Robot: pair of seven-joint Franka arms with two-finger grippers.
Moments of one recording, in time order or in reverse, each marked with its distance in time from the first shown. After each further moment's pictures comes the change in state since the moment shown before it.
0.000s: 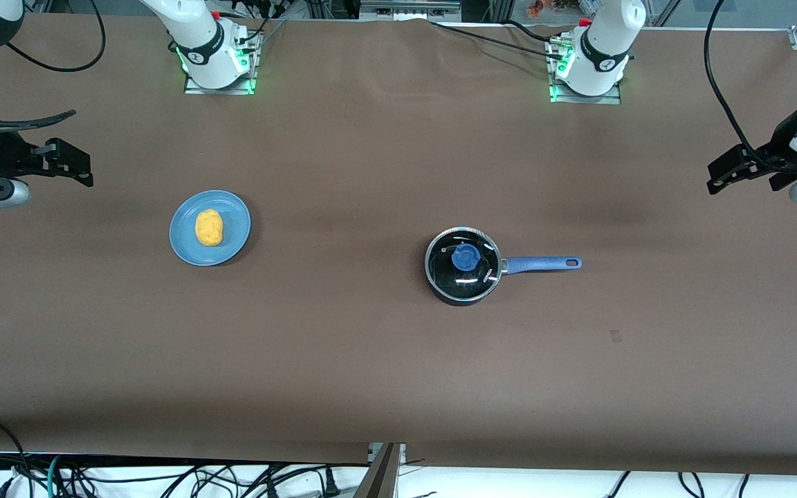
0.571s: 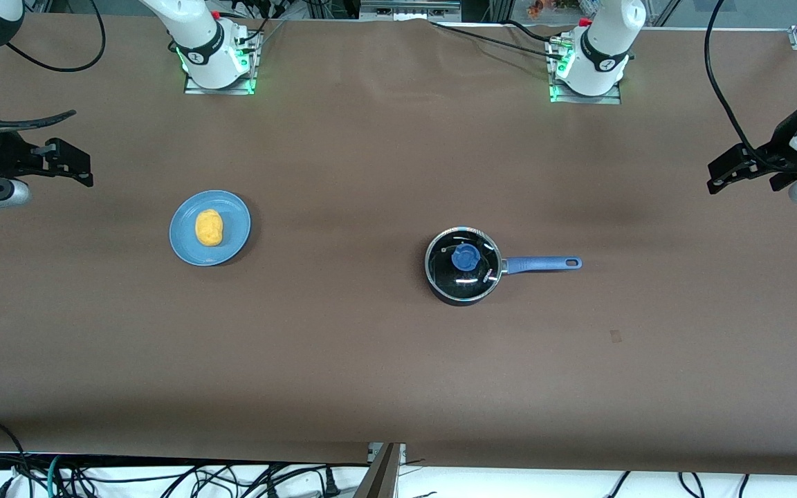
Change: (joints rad) left arm 0.000 0.000 0.000 0.002 0.000 0.000 0.007; right arm 0.000 0.000 0.000 0.000 0.000 0.000 0.000
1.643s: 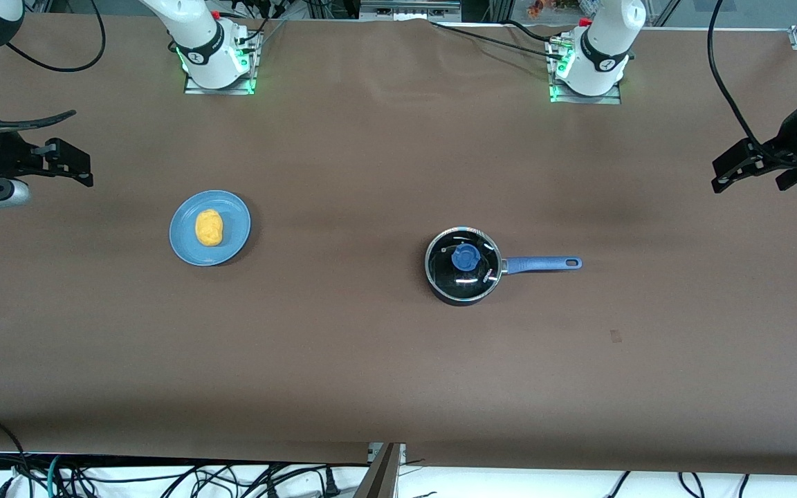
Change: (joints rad) left arm 0.001 0.000 -0.009 0.046 0.000 0.000 0.000; right arm 0.000 0.000 0.000 0.000 0.000 0.000 0.000
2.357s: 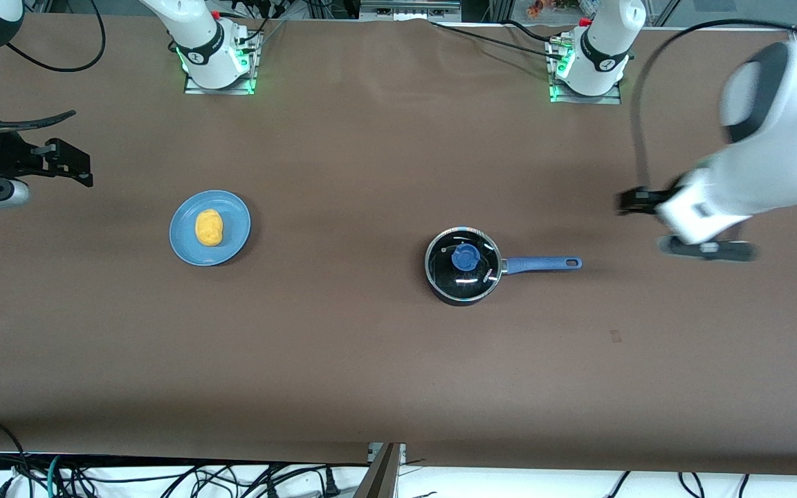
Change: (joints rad) left arm -0.144 0.252 -0.055 0.006 -0.112 -0.030 -0.049; right arm 0.000 0.001 0.000 0.000 0.000 0.000 0.000
